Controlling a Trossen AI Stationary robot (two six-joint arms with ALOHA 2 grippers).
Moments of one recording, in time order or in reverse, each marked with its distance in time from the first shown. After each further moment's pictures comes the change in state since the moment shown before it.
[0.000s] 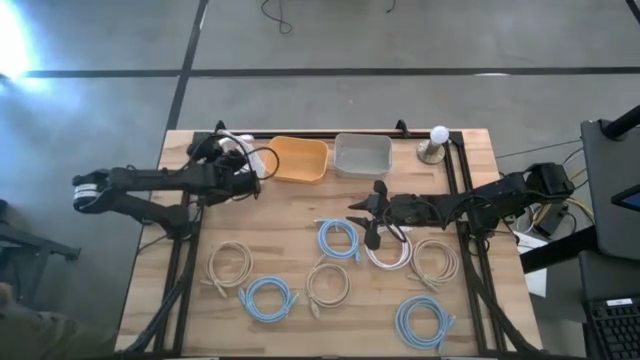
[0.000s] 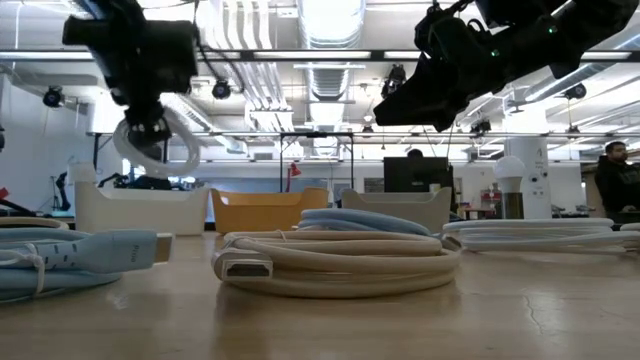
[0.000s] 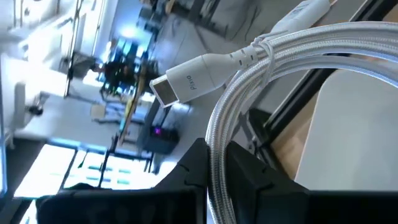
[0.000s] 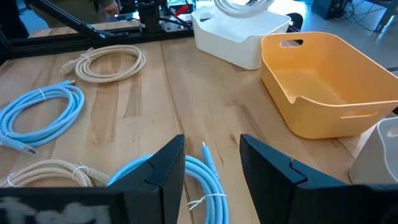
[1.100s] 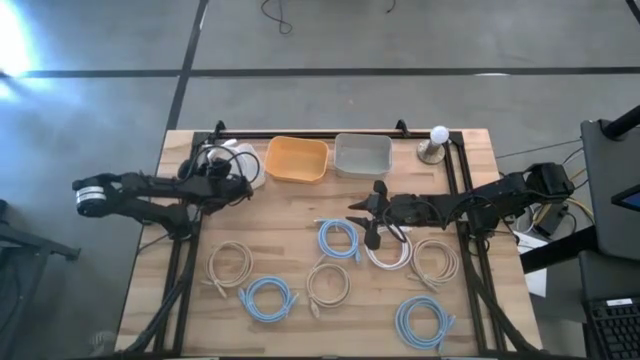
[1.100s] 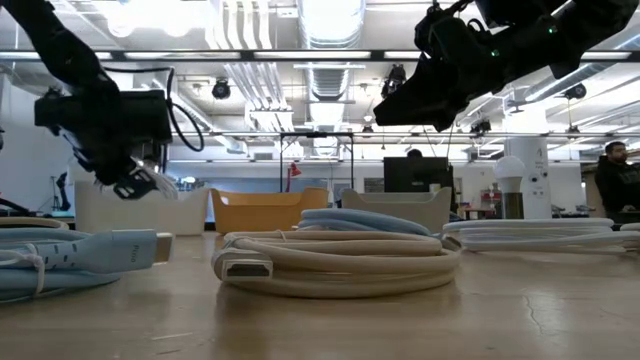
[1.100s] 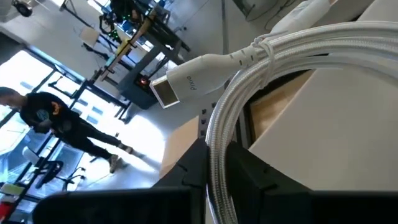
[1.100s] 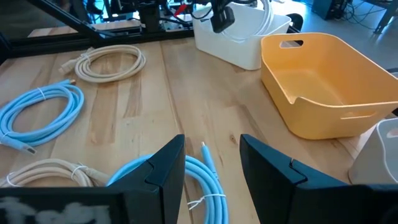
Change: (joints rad) left arm 0.160 0.022 -0.398 0.497 0.010 -0.275; right arm 0.000 0.000 0.000 0.001 0.000 -0.005
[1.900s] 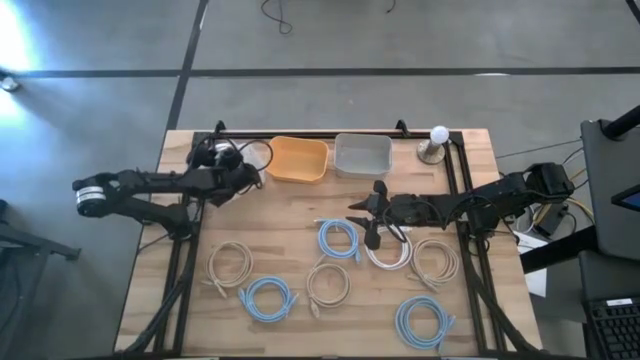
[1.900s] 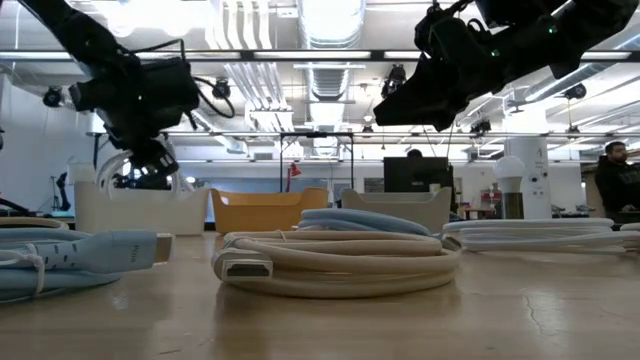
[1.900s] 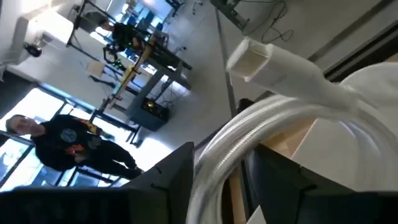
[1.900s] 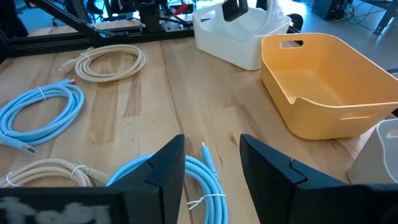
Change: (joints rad) left arm 0.003 0.000 0.149 0.089 -0.025 0.357; right arm 0.000 0.000 0.000 0.000 0.000 -0.003
